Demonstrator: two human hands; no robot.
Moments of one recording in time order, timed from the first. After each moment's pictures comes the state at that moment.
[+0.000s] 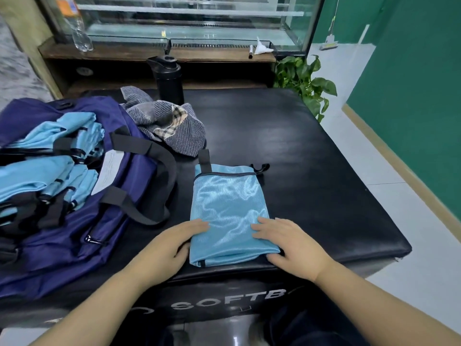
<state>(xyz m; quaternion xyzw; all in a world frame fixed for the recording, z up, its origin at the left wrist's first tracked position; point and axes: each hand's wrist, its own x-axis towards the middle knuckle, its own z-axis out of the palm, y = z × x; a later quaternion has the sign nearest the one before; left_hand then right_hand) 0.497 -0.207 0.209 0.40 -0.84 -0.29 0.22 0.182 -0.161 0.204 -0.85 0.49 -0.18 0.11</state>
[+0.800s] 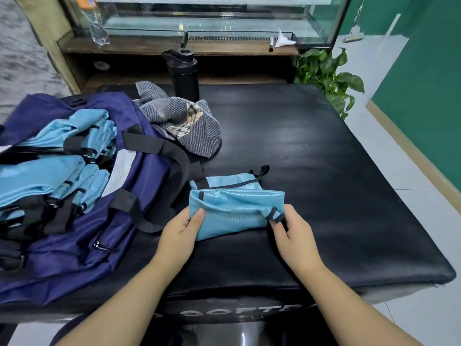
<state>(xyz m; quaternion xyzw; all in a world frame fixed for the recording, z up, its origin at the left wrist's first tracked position) 0.465 -0.228 0.222 0.56 -0.56 -0.46 0.41 0.237 -0.198 0.218 -0.59 0.67 -0.38 0.25</state>
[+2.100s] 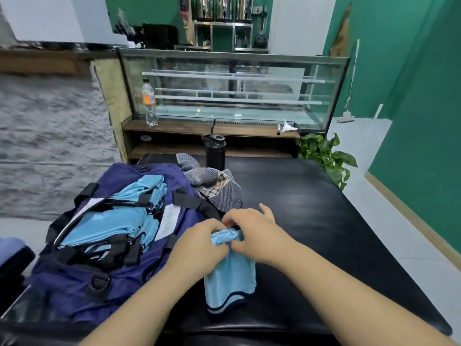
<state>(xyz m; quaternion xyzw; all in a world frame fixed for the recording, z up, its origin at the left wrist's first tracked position) 0.492 -0.204 0.371 0.60 -0.69 -0.27 0.28 0.341 -0.217 0.393 -0.83 0.53 -0.12 0.10</state>
